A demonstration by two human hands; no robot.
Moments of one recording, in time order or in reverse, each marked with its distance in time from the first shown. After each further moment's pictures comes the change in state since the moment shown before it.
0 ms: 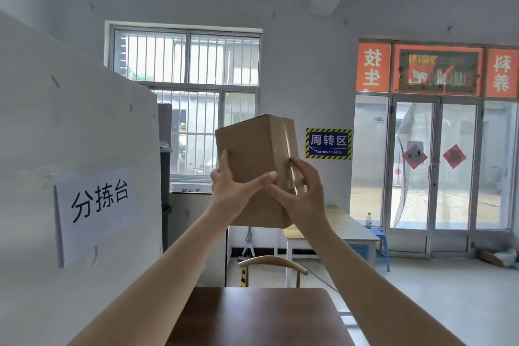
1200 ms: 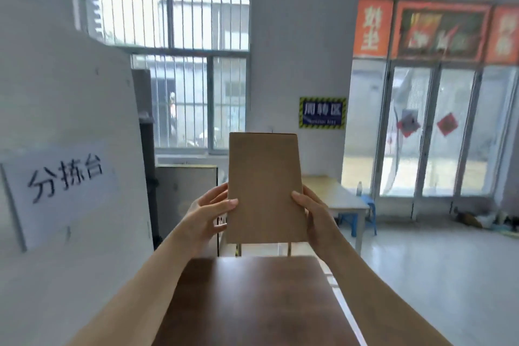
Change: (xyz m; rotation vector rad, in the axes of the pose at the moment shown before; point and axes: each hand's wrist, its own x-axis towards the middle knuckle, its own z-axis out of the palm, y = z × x) left_hand -0.006 -0.095 0.000 -0.450 -0.413 -0.301; right_hand -0.023 0.093 -0.060 0.413 -0.198 0.574
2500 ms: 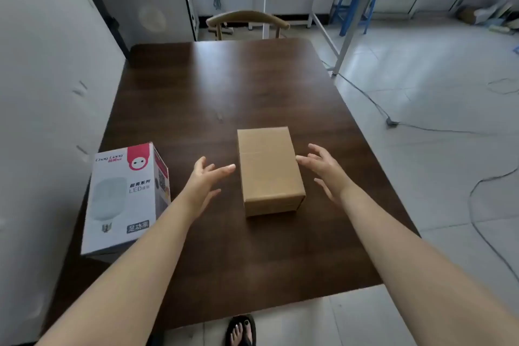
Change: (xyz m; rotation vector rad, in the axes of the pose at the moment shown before) left_hand -0.185 -0.370 -0.053 -0.105 0.234 -0.694; right_hand -0.234 0.300 -0.100 -0.270 0.187 0.746
